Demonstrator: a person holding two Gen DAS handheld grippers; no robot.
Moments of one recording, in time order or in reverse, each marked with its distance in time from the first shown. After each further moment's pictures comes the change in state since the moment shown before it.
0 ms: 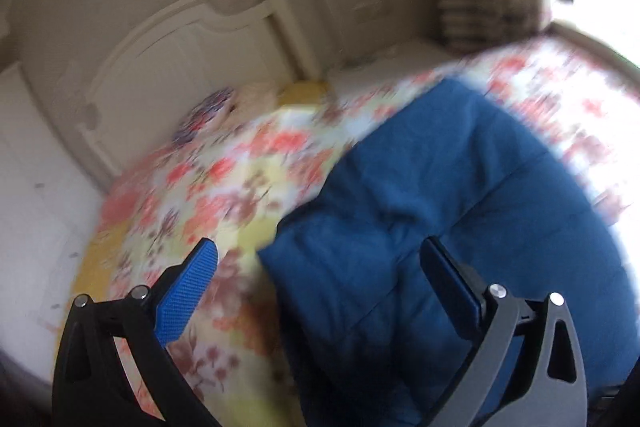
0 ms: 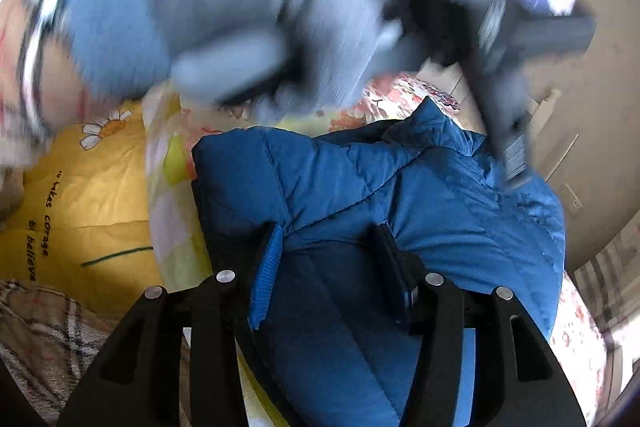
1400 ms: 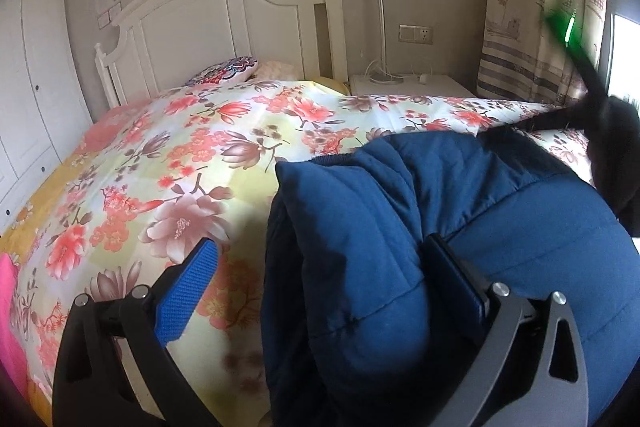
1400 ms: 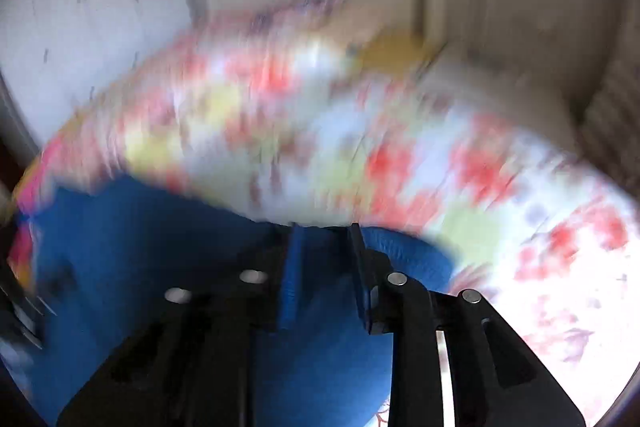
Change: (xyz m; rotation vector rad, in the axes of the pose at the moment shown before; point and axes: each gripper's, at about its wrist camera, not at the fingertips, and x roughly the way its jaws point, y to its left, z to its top) left arm 0.029 0.038 -0.049 -0.335 -0.075 -0.107; right arm 0.154 -0.331 -0.027 0.586 0.202 0.059
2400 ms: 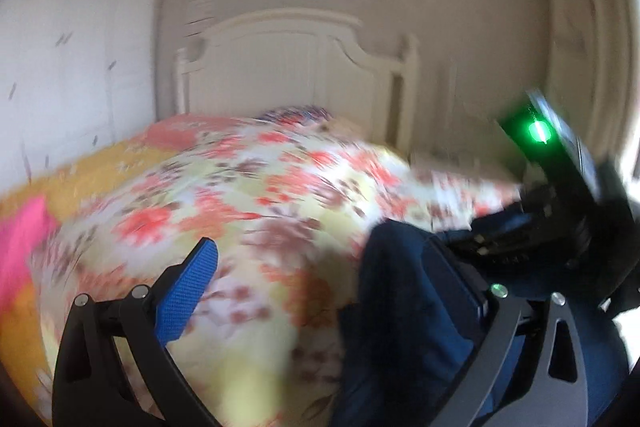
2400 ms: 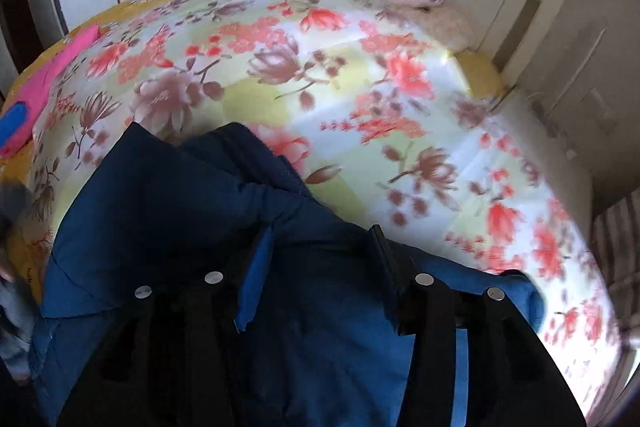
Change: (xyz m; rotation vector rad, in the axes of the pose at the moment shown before) left arm -0.078 0.054 -0.025 -0.306 -0.249 0.157; right arm 0.009 0.142 0.035 -0.354 0.151 -0.067
